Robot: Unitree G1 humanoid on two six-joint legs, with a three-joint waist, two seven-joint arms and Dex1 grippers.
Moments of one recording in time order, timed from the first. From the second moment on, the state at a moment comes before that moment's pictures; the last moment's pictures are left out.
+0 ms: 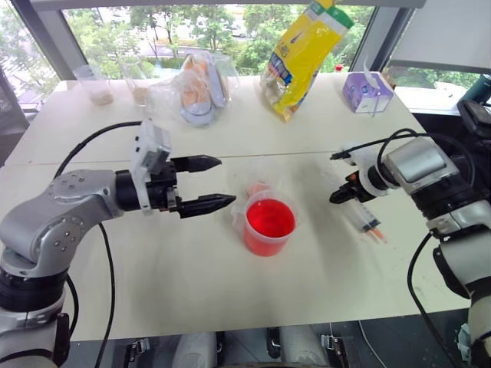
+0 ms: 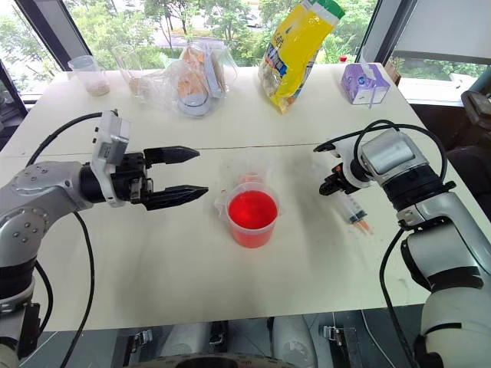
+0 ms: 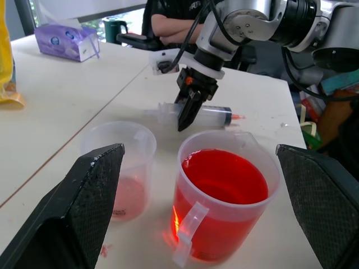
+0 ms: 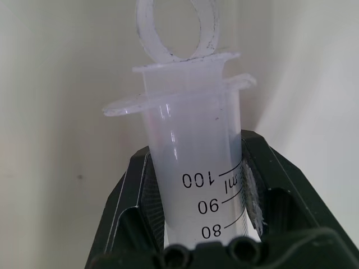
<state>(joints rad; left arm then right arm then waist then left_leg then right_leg) -0.47 0.77 0.13 -0.46 -0.89 0.82 -0.87 -1.03 -0.81 0.51 0.41 0.26 1.33 0.87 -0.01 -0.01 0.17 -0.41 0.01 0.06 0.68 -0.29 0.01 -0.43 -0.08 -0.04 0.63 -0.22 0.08</state>
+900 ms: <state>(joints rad) -0.83 0.73 0.00 -0.16 -0.82 0.81 -1.11 -0.52 -0.34 -0.28 -0.58 0.86 0.95 0.72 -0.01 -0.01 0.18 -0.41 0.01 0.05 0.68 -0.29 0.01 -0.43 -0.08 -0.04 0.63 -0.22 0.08</state>
